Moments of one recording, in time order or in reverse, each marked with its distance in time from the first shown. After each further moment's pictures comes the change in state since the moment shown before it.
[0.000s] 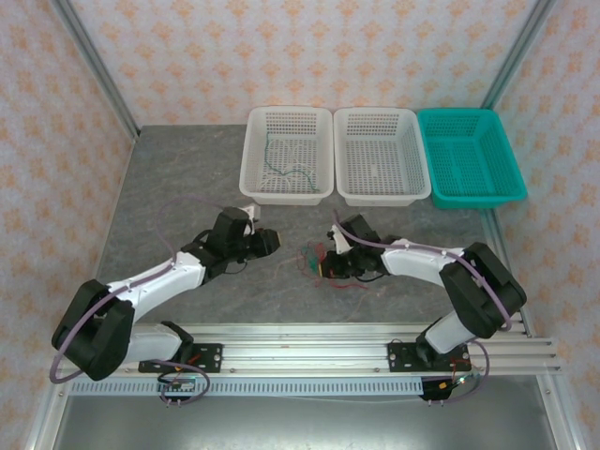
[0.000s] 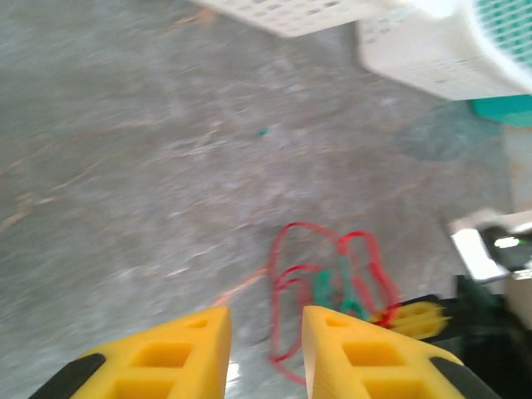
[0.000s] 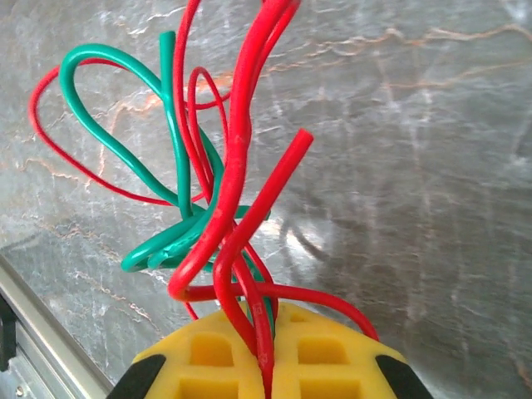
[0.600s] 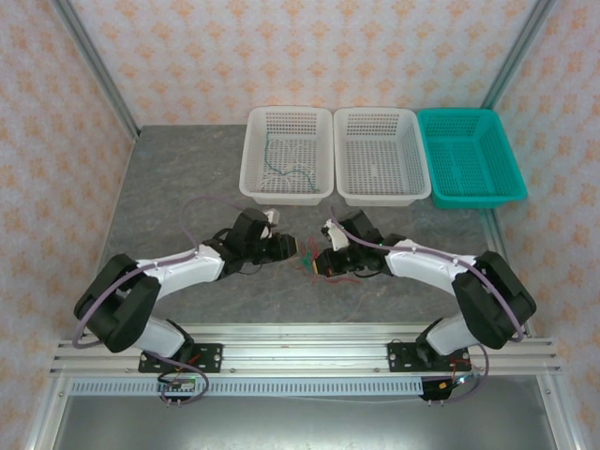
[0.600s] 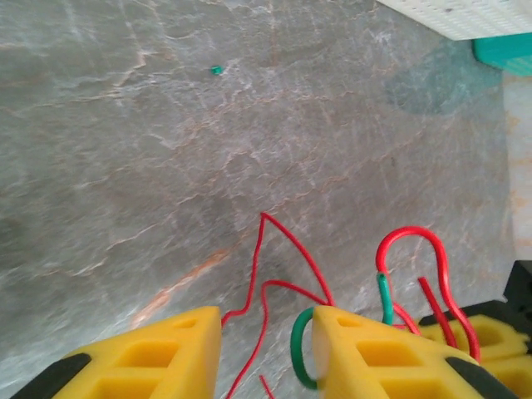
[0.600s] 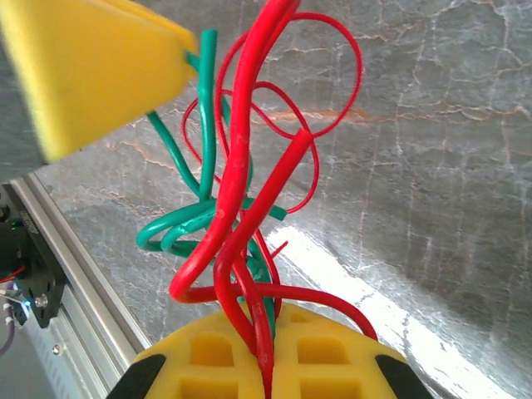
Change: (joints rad) left arm -0.070 0.206 0.032 0.127 0.081 -0.077; right arm 0.017 -0.076 0.017 0.014 -0.068 -0.083
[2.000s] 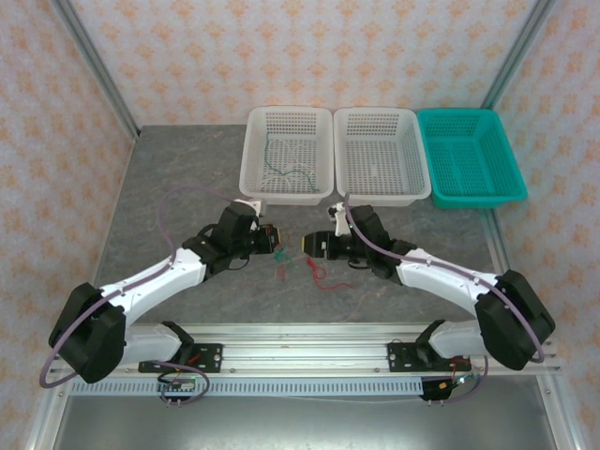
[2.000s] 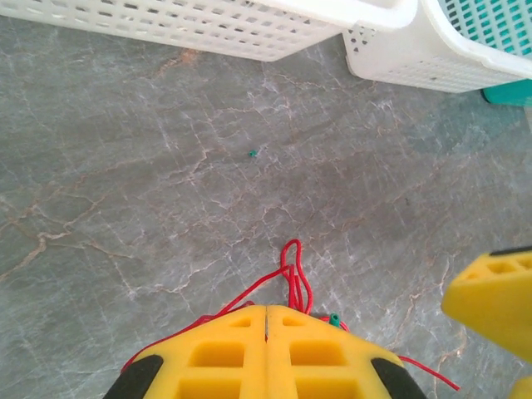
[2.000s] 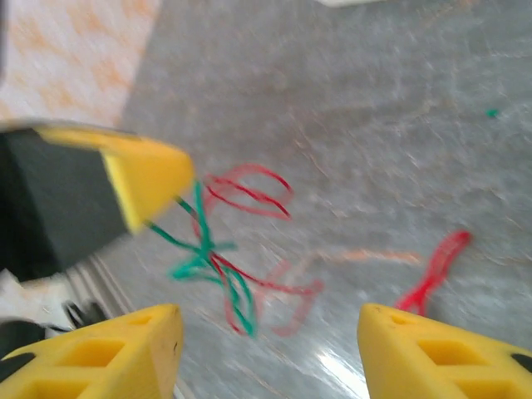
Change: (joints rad) left arm 0.019 -0.226 0.042 -0.246 -0.180 0.171; right arm 0.032 -0.129 -0.042 0.302 0.145 0.288
